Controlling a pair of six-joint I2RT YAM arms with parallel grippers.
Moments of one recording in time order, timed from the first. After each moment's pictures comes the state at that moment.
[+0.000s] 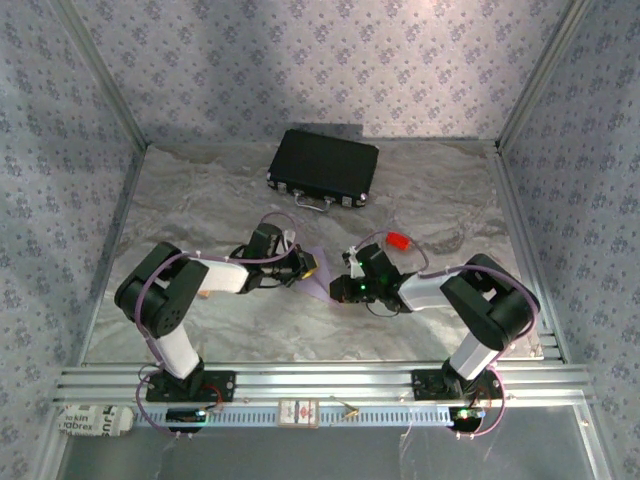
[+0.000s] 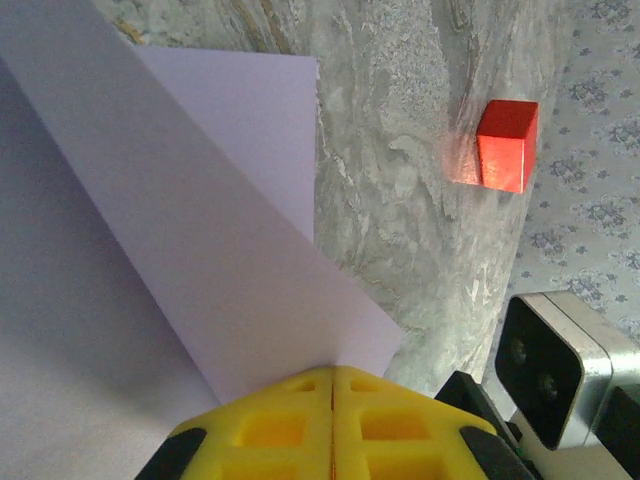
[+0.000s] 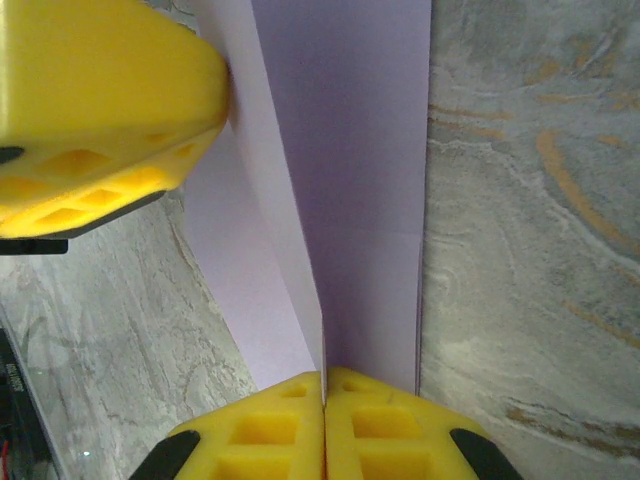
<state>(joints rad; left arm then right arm) -0.60 1.72 0.66 0.39 0.51 -1.17 0.70 1.64 0.54 0.34 -0.42 0.69</state>
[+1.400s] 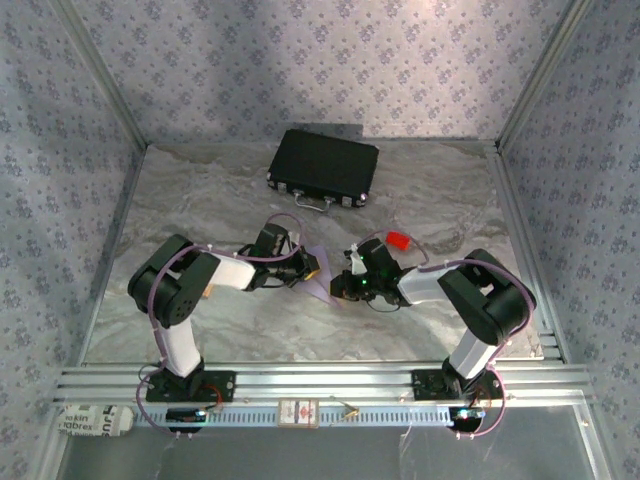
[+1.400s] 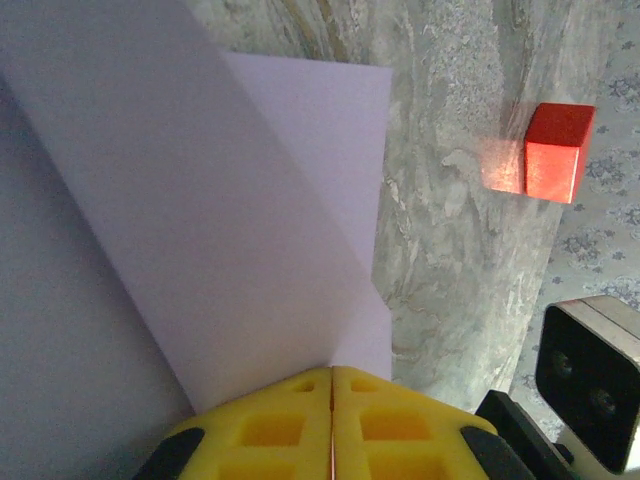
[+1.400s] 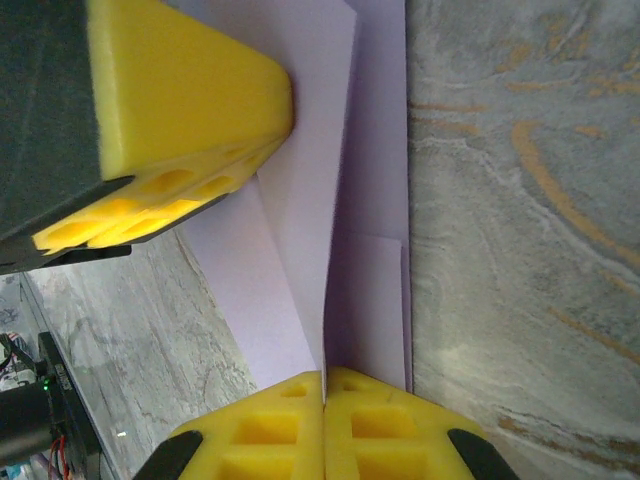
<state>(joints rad) -0.61 1.82 0.71 0.39 0.50 -1.14 0.66 1.67 0.57 0.29 -0.50 0.75</state>
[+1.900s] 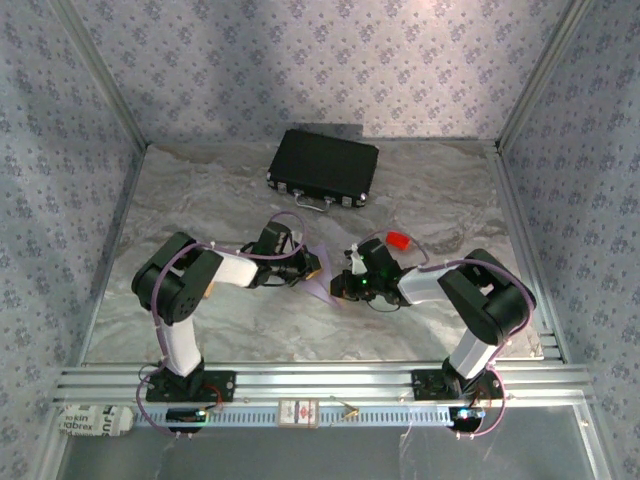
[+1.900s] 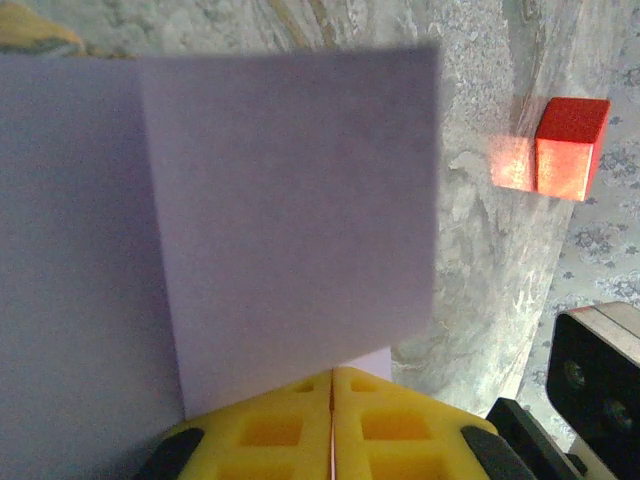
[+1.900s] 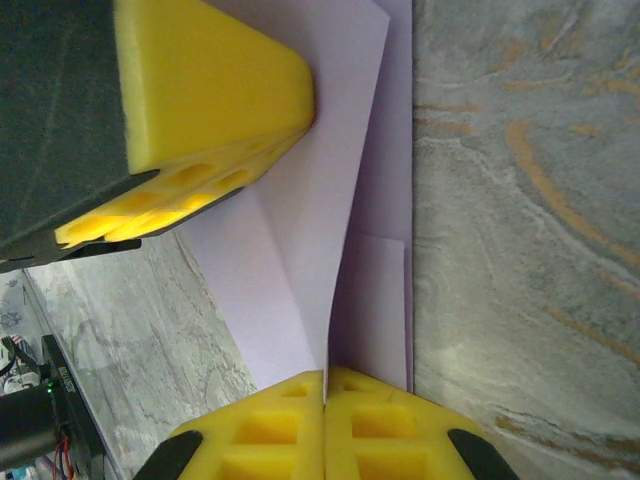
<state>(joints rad) -0.61 1.84 0.74 0.35 0.51 -1.12 0.66 1.67 0.58 0.29 -0.51 0.76</state>
